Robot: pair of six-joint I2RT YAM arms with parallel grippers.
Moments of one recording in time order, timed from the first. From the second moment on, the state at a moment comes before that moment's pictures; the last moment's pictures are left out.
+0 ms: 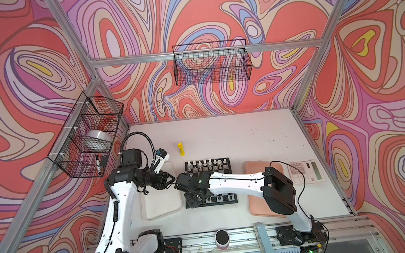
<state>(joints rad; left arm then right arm) 0.10 1.09 1.03 -1.11 0.55 0.49 1.19 2.13 1.74 -0.88 0.05 0.70</state>
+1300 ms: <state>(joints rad) 0.10 1.09 1.03 -1.11 0.55 0.49 1.19 2.17 1.78 -0.92 0.09 0.68</state>
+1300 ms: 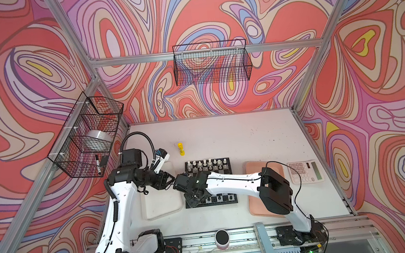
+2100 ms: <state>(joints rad) 0.10 1.16 1.13 -1.16 0.56 0.53 1.19 1.95 1.72 -0.90 0.05 0.70</state>
